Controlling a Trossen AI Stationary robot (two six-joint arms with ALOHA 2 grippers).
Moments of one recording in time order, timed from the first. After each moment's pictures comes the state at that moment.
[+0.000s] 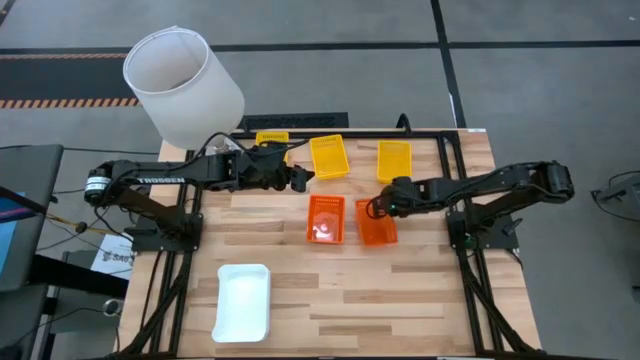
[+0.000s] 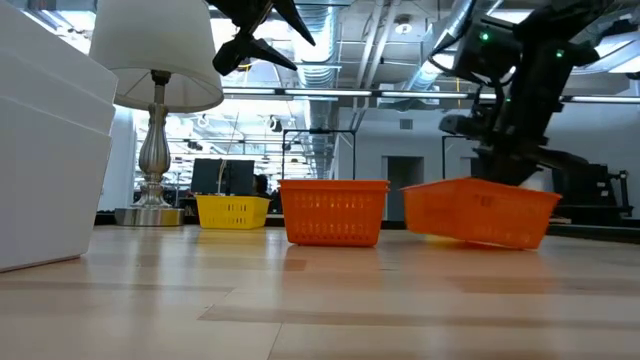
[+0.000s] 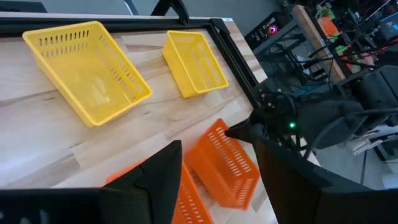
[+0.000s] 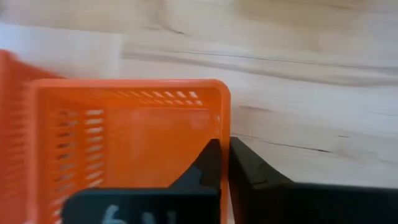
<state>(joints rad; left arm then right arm) 0.12 1.34 1.16 -0.36 -0.25 -0.95 -0.09 1.28 0.65 -0.54 0.23 1.33</state>
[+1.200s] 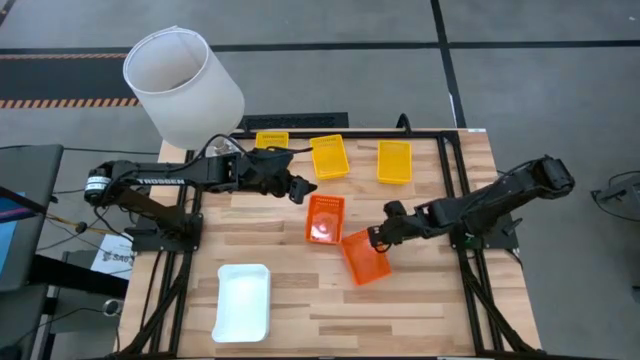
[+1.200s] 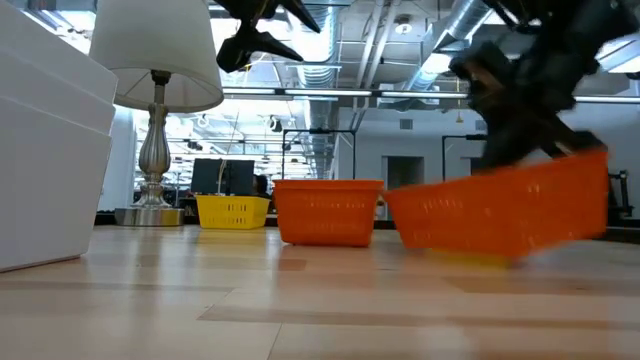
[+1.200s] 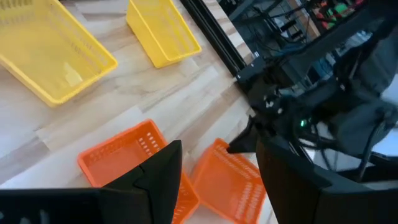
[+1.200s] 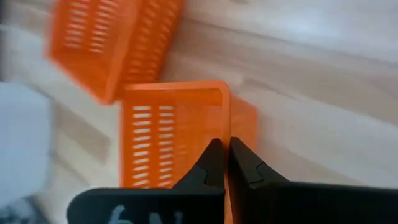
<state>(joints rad) 0.10 1.34 1.16 -0.35 -0.09 -0.88 0.23 1.27 0.67 -0.36 0.19 1.49</state>
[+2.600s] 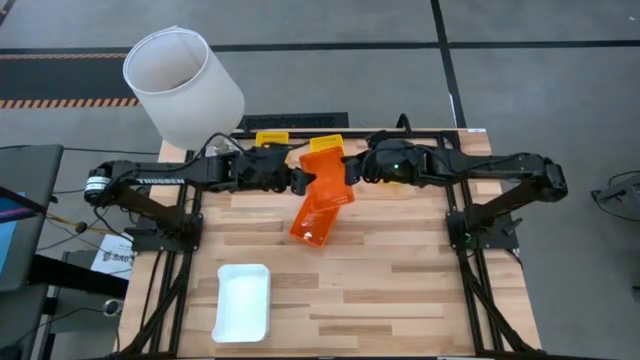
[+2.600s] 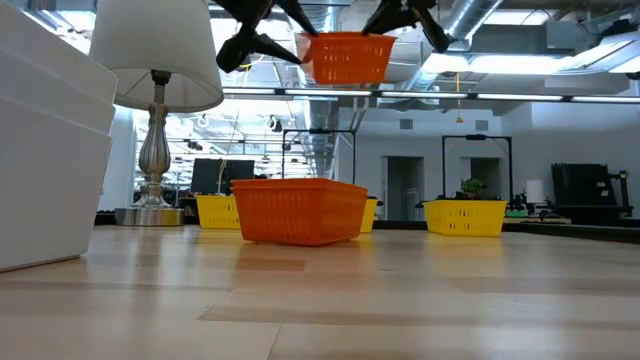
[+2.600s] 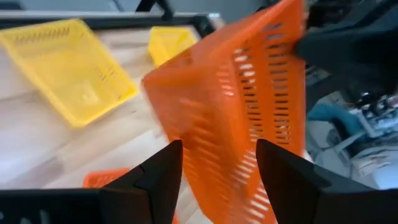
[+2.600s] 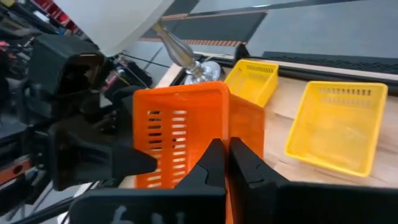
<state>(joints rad) 0.11 1.34 1.16 -0.33 -0.22 -0.92 -0.07 1.35 1.28 -0.38 0.38 0.86</state>
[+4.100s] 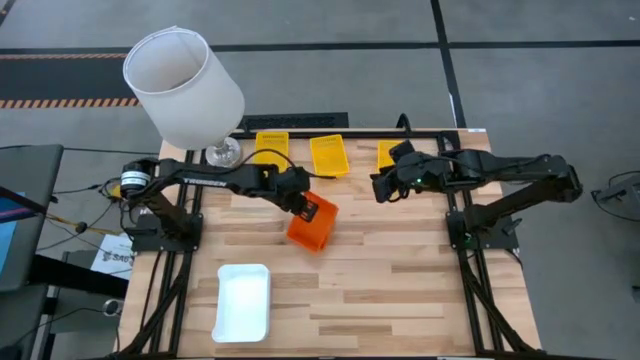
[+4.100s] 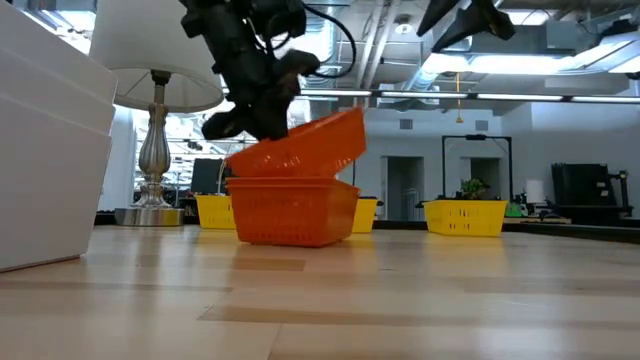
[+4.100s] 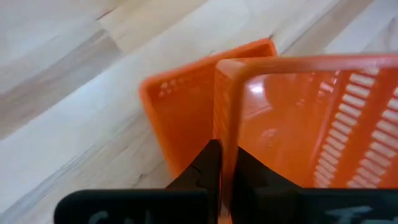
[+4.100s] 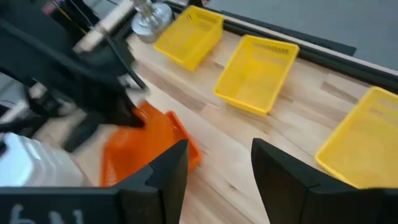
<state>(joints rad) 0.14 1.62 1.16 -0.57 0.01 -0.82 0.01 1.19 1.28 -0.84 0.45 0.83</state>
